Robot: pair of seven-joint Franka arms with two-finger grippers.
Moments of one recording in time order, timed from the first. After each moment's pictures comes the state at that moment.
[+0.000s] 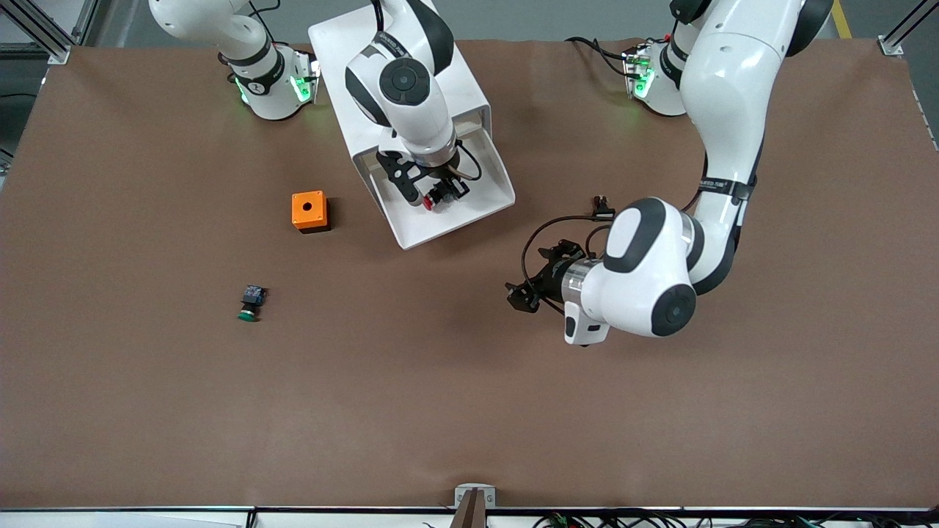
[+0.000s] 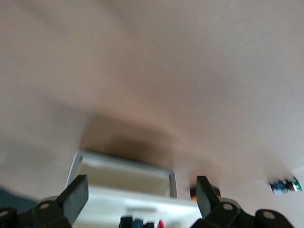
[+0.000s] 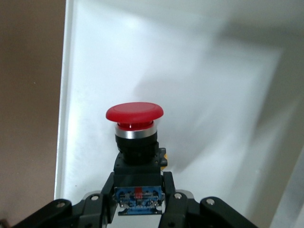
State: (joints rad) left arm -0.42 0.74 -0.07 -1.18 -0.52 1.71 -1.12; right arm 0.91 0.27 -0.05 -1.94 0.20 2.25 1.72
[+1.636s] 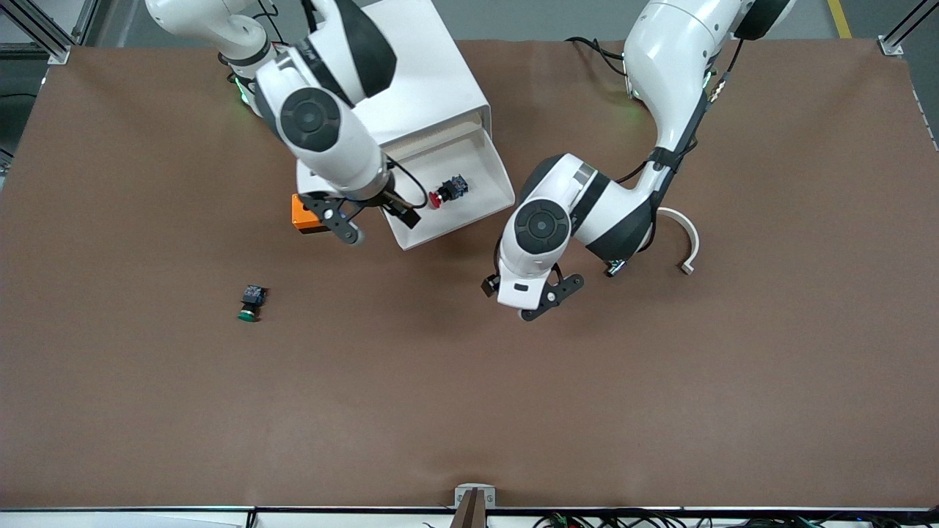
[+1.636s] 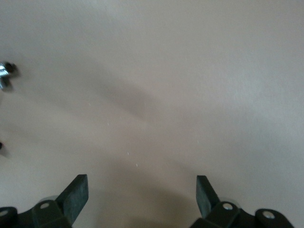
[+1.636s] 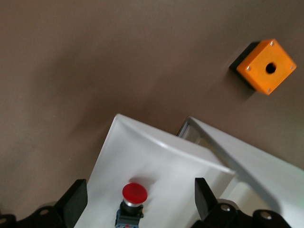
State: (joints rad) left arm -0.58 0.70 -0.11 -1.31 -0.05 1.92 -1.21; right arm 0.65 0.25 -0.08 -1.67 0.20 1.78 1.22
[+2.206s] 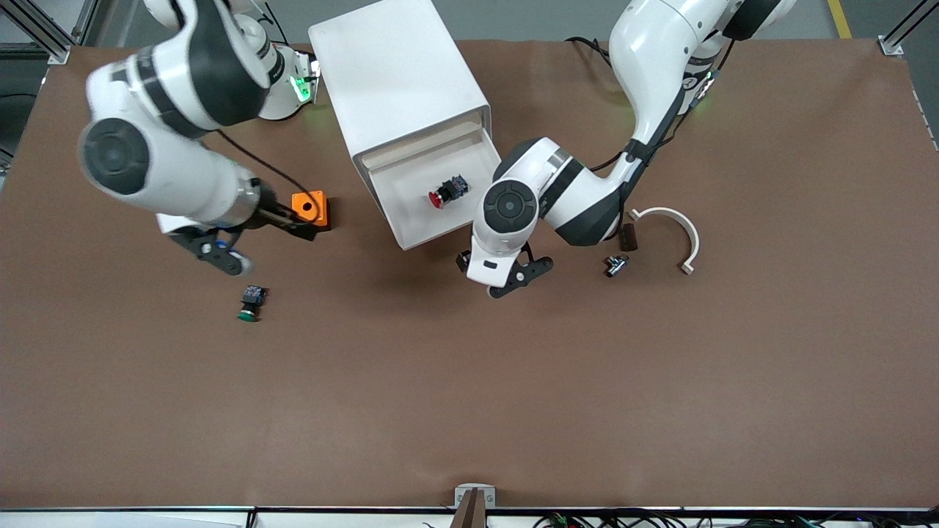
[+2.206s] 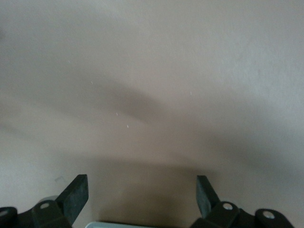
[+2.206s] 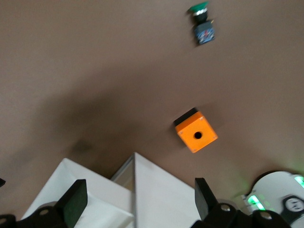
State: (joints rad) left arm -0.59 0.70 -0.20 -1.34 -0.05 1.92 -1.21; right arm 0.36 0.21 -0.09 -1.57 0.16 1.53 0.73
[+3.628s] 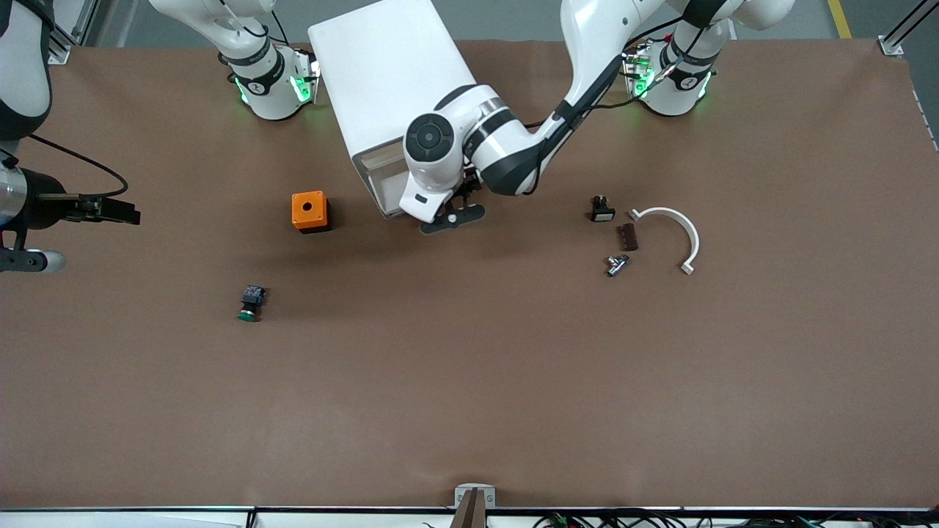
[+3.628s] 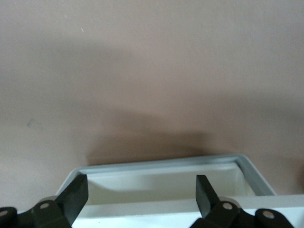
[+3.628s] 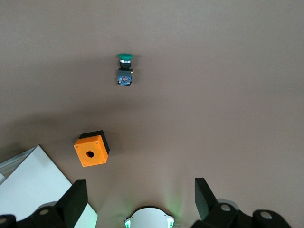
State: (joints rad) left arm -0.78 0.70 -0.23 -1.36 -0.05 1.92 -1.21; right arm 0.02 0.19 -0.07 -1.47 -0.01 1.38 0.00
